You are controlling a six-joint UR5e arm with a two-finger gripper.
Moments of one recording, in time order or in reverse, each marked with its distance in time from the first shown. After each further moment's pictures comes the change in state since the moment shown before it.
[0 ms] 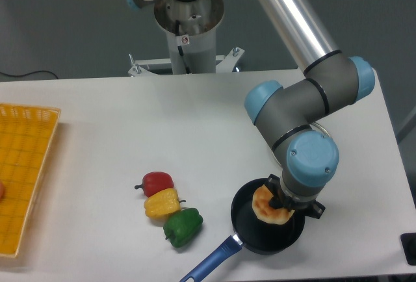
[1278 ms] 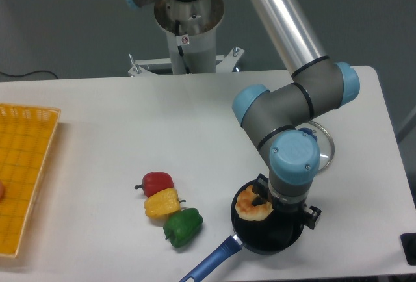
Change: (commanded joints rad) arm -0.021 0.044 -0.100 0.109 0.009 -0.002
